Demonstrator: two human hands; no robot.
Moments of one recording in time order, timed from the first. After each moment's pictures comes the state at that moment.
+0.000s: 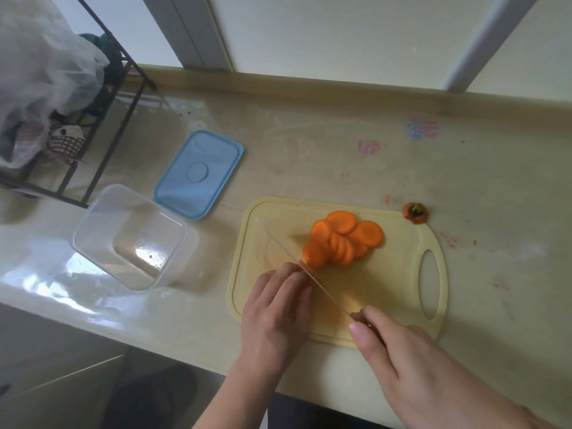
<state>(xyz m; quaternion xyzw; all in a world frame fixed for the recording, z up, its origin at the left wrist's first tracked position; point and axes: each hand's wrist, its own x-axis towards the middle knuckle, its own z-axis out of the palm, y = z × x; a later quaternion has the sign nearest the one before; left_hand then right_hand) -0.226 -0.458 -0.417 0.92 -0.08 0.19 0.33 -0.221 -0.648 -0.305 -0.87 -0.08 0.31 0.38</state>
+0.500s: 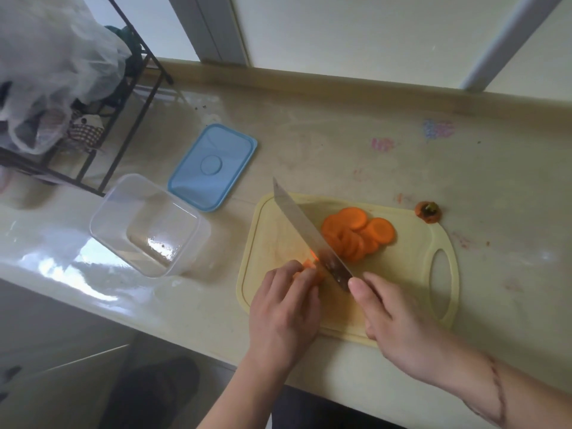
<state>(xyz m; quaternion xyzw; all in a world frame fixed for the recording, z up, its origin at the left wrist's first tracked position) -0.234 -0.458 -0.422 0.94 -0.05 0.19 0.29 -0.195 -0.633 -0.332 -0.83 -0.02 0.31 0.46</state>
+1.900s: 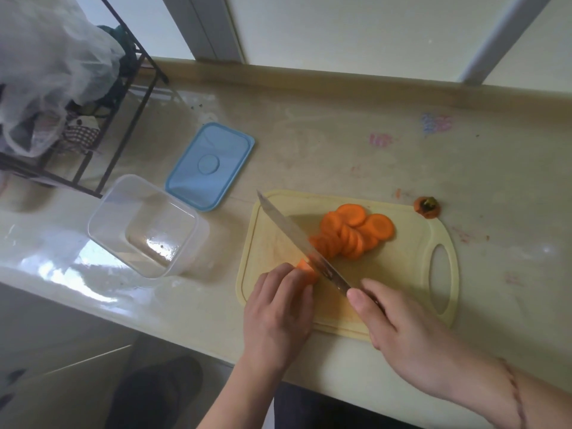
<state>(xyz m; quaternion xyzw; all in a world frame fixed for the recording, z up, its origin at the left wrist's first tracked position) -0.239 -0.450 -0.424 0.93 -0.05 0.20 0.30 -0.203 -0.640 -0.320 -0.84 -0.06 0.31 0.43</state>
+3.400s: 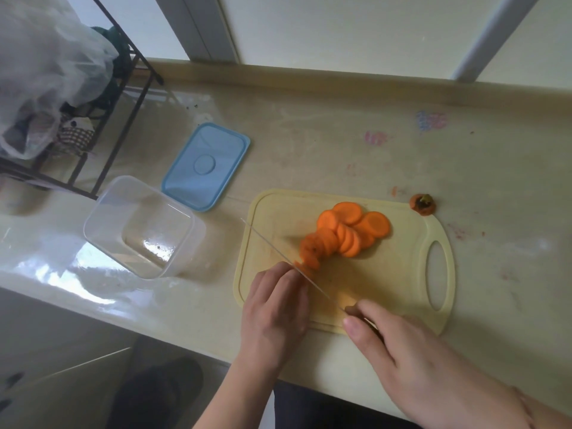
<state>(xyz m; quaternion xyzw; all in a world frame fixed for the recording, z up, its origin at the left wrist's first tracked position) -0.238 -0.448 -0.425 0.91 -0.07 0.22 0.35 -0.226 -0.644 -0.309 -0.86 -0.10 0.30 0.40</state>
